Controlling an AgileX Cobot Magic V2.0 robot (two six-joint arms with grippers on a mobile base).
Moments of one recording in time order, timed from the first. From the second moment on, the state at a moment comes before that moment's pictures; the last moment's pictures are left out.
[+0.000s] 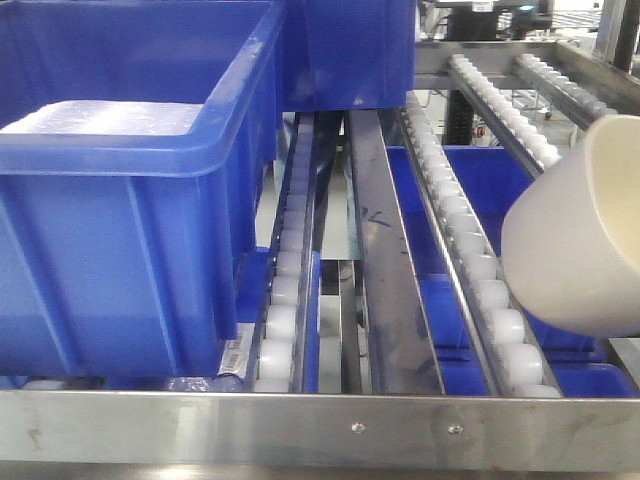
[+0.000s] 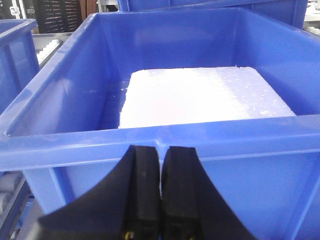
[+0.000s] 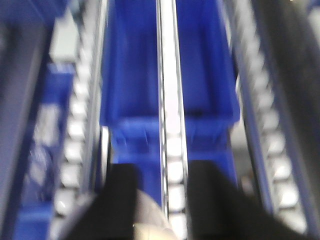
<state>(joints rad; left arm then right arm) -0.16 -0.01 0.01 -0.07 0.09 0.10 0.01 1.10 -0.96 -0.10 0.36 0.20</state>
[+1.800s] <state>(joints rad) -0.16 -0.01 0.01 -0.07 0.09 0.10 0.01 0.39 -0.33 -0.10 0.09 0.20</state>
